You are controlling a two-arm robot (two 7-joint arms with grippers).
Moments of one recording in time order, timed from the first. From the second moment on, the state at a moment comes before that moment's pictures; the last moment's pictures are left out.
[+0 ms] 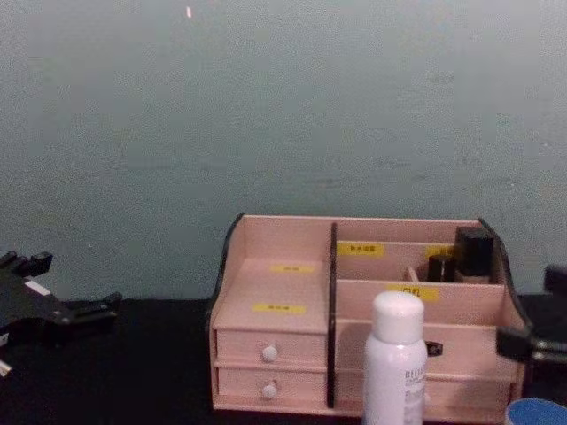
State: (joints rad) left arm -0.20 0.60 0.45 -1.41 -0.25 -0.12 0.03; right arm -0.01 0.71 -0.35 -1.67 0.44 -0.23 0.43
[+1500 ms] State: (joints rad) left arm -0.20 0.60 0.45 -1.41 -0.25 -0.12 0.03; right arm 0.20 0.48 -0.46 -1.42 0.40 -0.04 0.57
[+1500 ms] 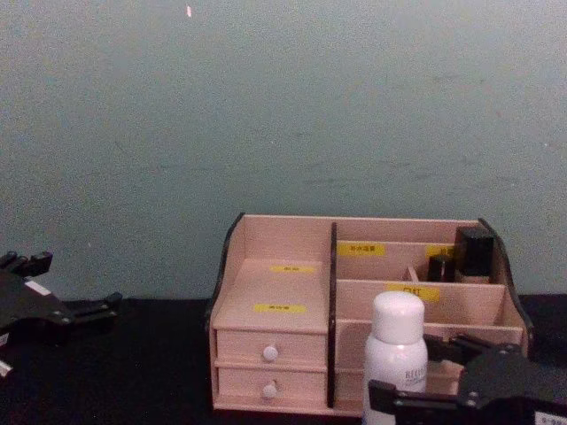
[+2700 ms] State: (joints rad) left arm -0.20 0.60 0.45 -1.41 -0.25 -0.12 0.03; right arm 0.23 0.46 -0.47 -1.39 0.39 -0.03 0.57
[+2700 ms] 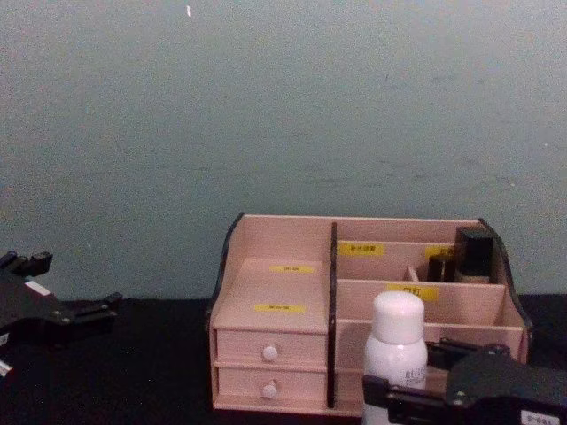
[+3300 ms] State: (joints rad) left arm -0.20 0.60 0.45 -1.41 -0.25 -0.12 0.03; right arm 0.23 0.46 -0.47 -1.39 0.39 -0.03 0.57
